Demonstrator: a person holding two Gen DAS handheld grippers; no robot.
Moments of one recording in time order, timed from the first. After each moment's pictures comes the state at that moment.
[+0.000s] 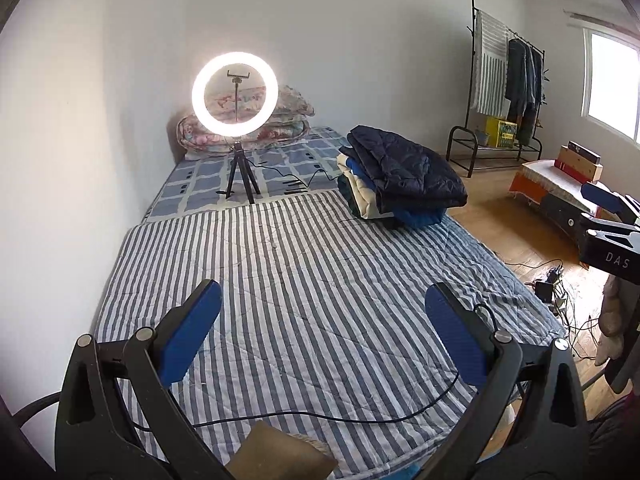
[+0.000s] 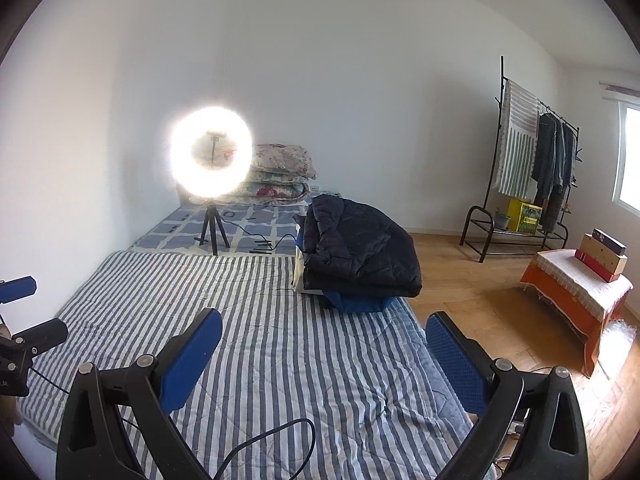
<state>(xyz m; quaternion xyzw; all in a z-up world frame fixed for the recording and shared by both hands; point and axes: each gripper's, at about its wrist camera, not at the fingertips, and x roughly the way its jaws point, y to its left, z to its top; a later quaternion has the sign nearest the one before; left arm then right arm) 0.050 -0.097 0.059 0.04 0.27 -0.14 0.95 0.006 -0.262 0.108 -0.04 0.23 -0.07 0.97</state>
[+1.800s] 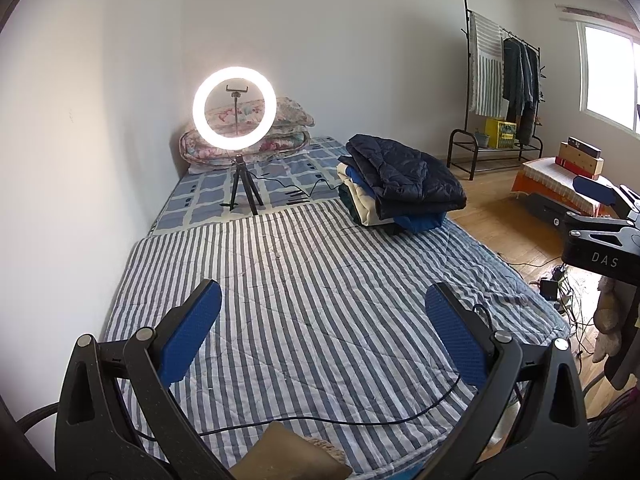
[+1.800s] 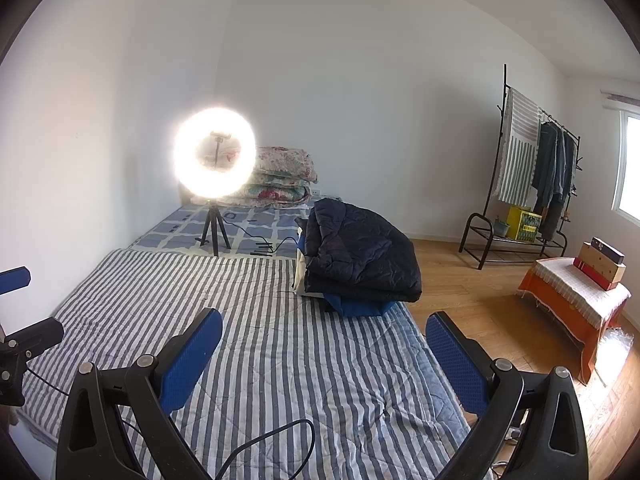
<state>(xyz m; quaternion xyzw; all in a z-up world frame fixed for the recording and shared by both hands) 0.036 -0.095 0.066 0.06 0.25 -0.14 0.96 -0.002 -0.256 0.110 -0.05 0.22 -0.07 0.97</state>
